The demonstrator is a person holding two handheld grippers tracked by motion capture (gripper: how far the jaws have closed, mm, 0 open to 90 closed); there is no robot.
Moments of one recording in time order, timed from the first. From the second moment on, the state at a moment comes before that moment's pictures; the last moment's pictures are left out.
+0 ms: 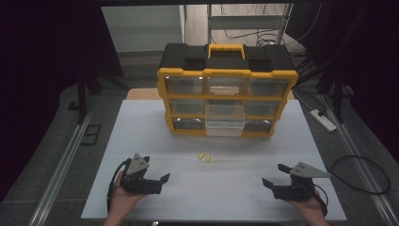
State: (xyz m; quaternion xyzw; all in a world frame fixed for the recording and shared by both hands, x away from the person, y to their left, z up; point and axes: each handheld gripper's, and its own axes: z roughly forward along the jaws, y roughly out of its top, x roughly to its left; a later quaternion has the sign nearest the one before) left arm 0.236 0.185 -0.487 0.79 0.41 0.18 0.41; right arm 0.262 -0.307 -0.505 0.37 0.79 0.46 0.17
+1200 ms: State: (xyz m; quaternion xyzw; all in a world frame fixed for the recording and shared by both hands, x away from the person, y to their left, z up) left arm 0.288 0.142 -0.467 0.83 0.37 0.14 0.39; right arm 0.263 -0.307 -0.510 0.38 0.79 0.44 0.18
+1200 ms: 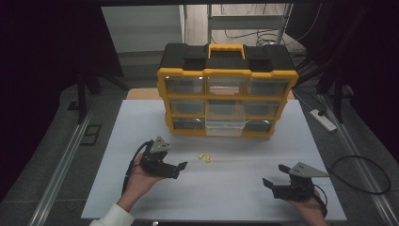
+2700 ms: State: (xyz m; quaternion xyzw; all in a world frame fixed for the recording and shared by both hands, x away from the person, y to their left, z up) left arm 0.359 0.072 -0.500 0.88 0.34 0.10 0.30; right arm 0.264 -0.306 -0.511 0.38 0.80 0.44 0.18
